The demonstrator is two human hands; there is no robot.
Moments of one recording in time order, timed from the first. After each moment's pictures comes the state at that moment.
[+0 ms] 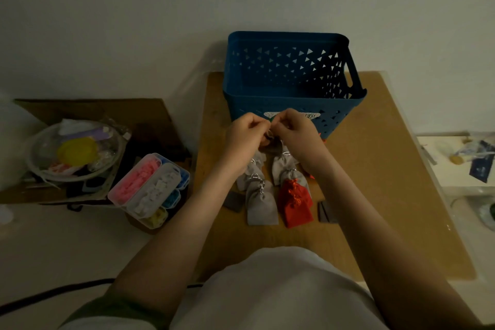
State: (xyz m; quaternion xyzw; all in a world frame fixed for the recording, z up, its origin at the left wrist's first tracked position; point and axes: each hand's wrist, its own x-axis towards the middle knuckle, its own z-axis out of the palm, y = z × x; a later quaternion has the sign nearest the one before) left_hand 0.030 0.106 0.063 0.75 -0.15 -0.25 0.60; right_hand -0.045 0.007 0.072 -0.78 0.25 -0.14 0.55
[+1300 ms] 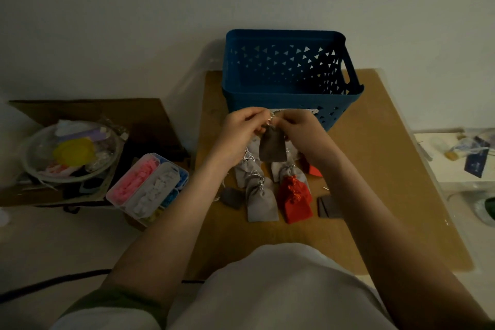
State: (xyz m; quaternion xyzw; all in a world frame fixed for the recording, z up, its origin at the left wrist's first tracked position) left_hand 0.039 0.114 0.061 0.64 -0.17 -0.32 0.68; right_hand -0.049 0.005 0.079 -0.80 0.25 -0.10 0.54
